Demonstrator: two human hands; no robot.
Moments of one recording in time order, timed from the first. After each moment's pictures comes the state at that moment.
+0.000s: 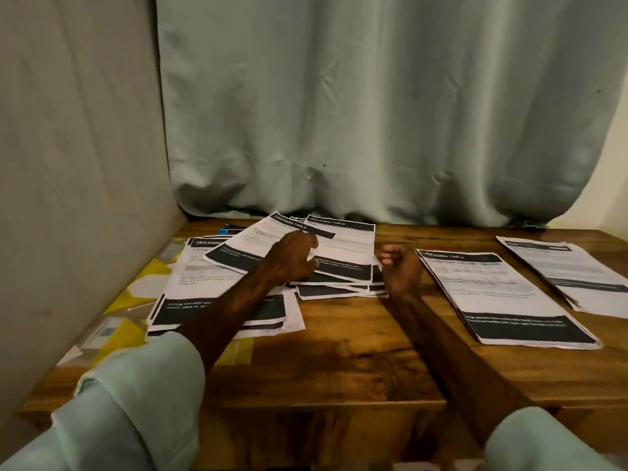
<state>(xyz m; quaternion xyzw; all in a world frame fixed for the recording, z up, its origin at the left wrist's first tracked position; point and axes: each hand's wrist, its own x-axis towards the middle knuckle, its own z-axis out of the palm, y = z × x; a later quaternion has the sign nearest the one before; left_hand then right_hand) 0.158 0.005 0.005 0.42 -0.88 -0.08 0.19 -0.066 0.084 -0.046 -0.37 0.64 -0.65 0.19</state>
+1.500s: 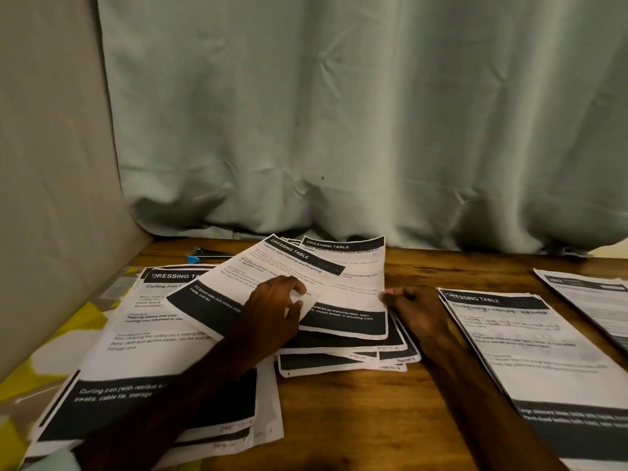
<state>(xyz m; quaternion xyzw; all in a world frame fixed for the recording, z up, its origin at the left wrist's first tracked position) 0.145 -0.042 -0.054 0.42 -0.83 -0.14 0.35 -0.124 0.023 -0.063 -0.38 0.70 -0.54 0.26</state>
